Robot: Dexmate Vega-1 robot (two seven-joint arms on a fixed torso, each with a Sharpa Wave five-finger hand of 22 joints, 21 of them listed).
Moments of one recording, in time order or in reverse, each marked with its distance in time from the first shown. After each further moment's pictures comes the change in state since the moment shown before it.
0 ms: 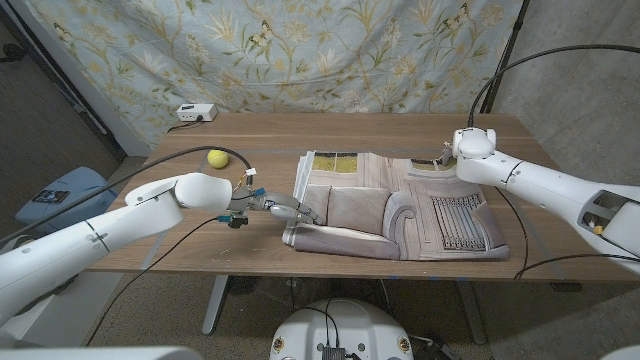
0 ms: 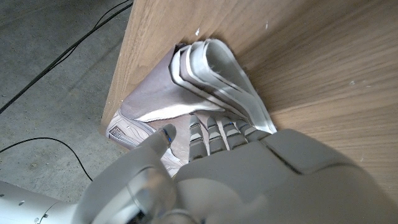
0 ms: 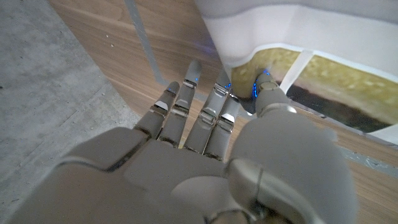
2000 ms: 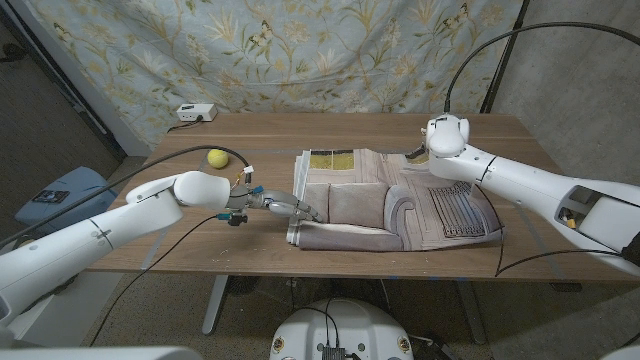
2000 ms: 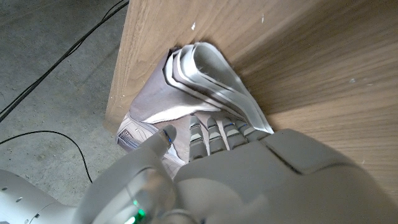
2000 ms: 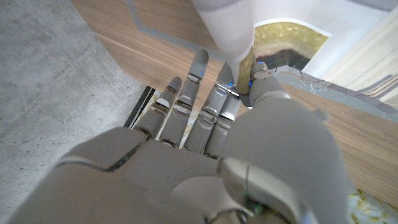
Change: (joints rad) left arm -0.028 -0.024 0.013 0.079 -0.026 -0.049 -0.017; left_hand -0.013 -0.005 0.002 -0.006 -0.004 -0.004 -0.004 -0.007 0.000 -0.004 0.004 -0.007 0.000 0.004 0.004 0.000 0.000 -0.002 0.002 -0.004 0.000; right arm 0.036 0.088 -0.044 -0.123 -0.142 -0.159 0.056; right_hand 0.152 0.000 -0.019 0.018 0.019 0.062 0.016 0.058 -0.026 0.085 0.004 0.044 0.038 0.151 -0.042 0.013 0.080 0.054 0.006 0.000 0.000
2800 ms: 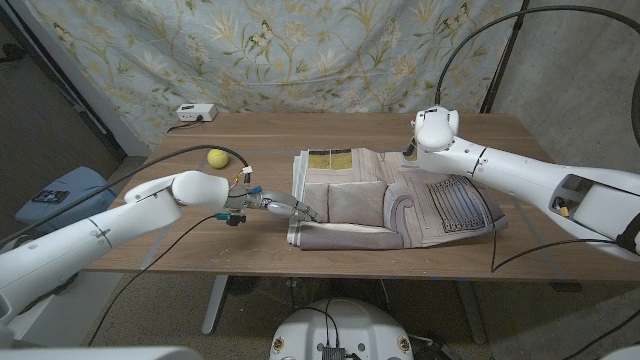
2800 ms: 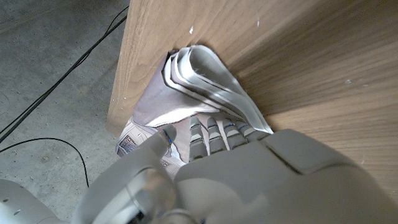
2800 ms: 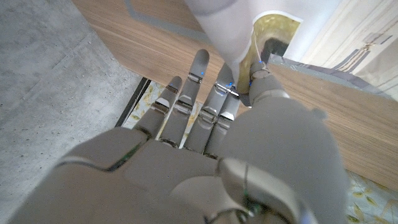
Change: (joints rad) left arm -0.006 0.000 0.002 0.021 0.003 -0.021 -0.014; left_hand 0.000 0.000 0.004 -0.004 0.000 -0.005 -0.005 0.000 0.000 0.000 0.000 0.000 0.000 0.000 0.000 0.000 -0.003 -0.004 -0.004 0.004 0.000; right arm 0.079 0.019 -0.081 -0.049 0.019 -0.091 0.045; right_hand 0.020 0.001 -0.021 0.004 -0.002 -0.004 0.014 0.007 -0.004 -0.004 0.004 -0.001 0.014 0.011 0.000 -0.016 0.014 0.000 0.000 0.000 0.000
